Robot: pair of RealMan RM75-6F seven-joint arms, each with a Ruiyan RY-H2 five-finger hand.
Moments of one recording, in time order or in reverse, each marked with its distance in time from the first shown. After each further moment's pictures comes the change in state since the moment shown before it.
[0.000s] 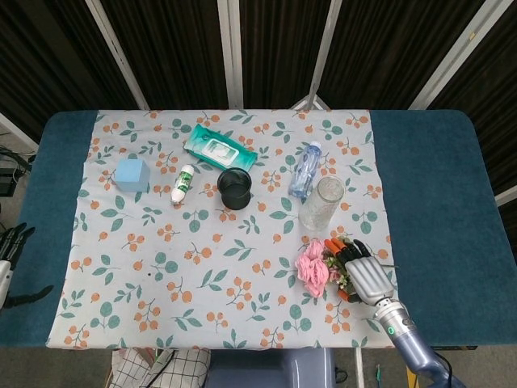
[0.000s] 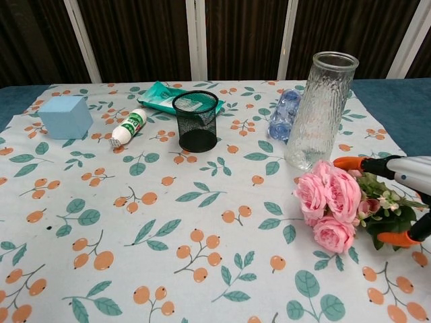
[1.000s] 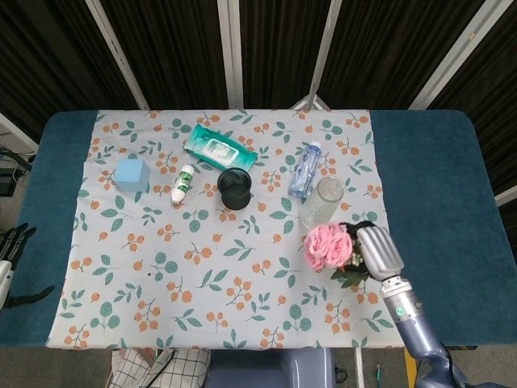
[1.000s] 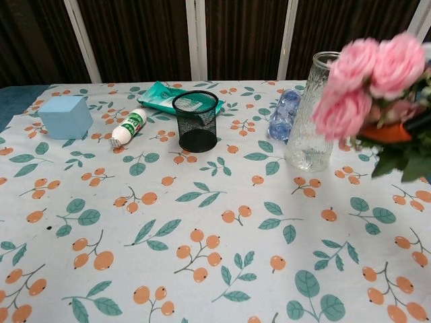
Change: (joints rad) left arm -0.002 0.006 0.001 -0.006 0.001 -0.002 -0.021; right arm 0.009 0.097 0.165 -0.170 0.002 0.179 0.279
